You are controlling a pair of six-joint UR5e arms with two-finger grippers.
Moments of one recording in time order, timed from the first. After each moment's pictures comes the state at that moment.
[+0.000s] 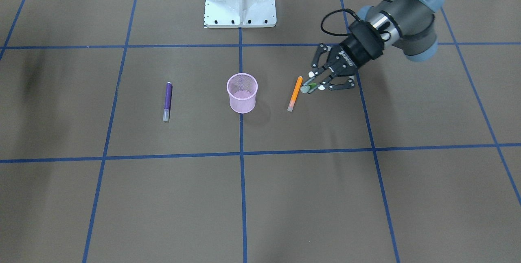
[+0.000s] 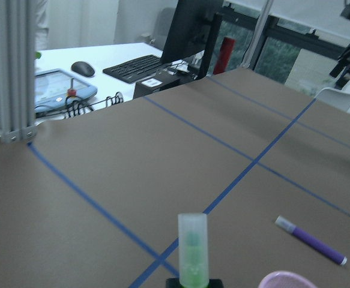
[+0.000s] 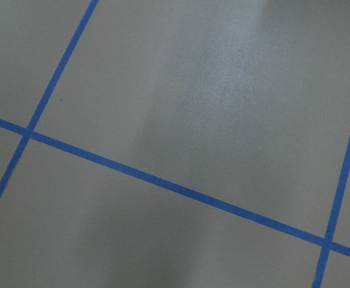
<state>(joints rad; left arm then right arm) -0.53 -2.00 -1.62 -3.02 -1.61 -0.65 1.32 -1.58 1.78 -1.23 2.27 0.20</state>
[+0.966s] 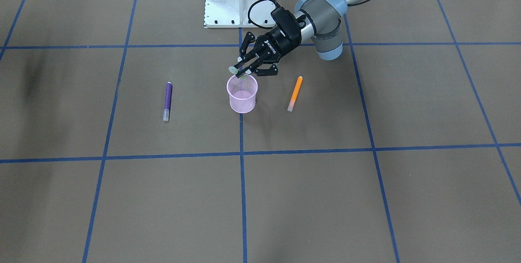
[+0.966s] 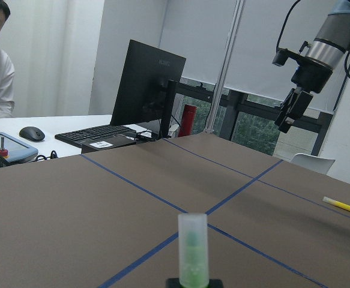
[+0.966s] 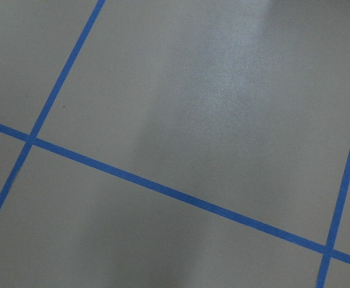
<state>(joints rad) -0.36 -2.12 -1.40 -3.20 -1.36 -0.53 1.32 -1.58 1.78 -1.23 2.27 0.20</state>
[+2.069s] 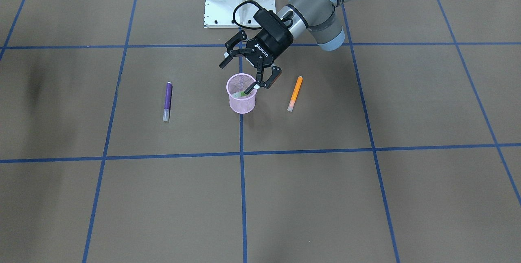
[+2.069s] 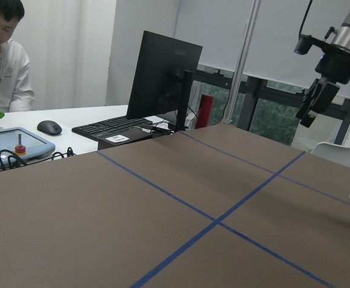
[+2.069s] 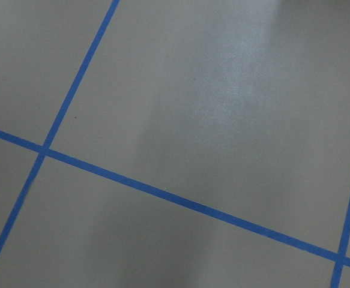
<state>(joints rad) -0.43 -2.15 -1.57 -2.72 -1.40 -0.61 1.29 -1.55 1.80 -1.23 2.29 0.29</state>
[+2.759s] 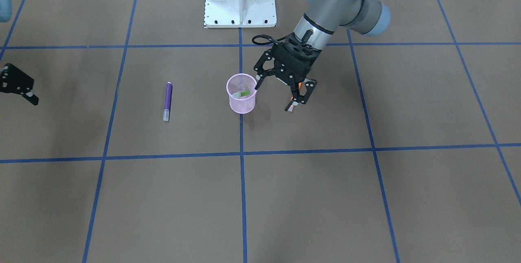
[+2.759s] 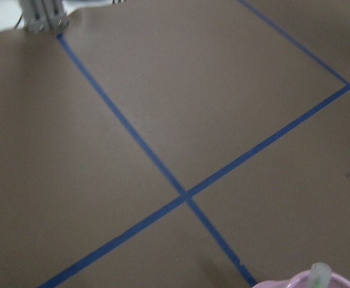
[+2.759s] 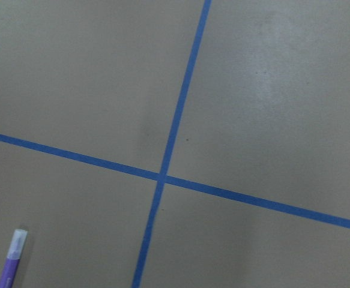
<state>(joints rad) -0.80 -2.12 -1.86 -1.73 -2.09 -0.69 1.05 -1.46 1.90 -1.23 2.20 0.69</state>
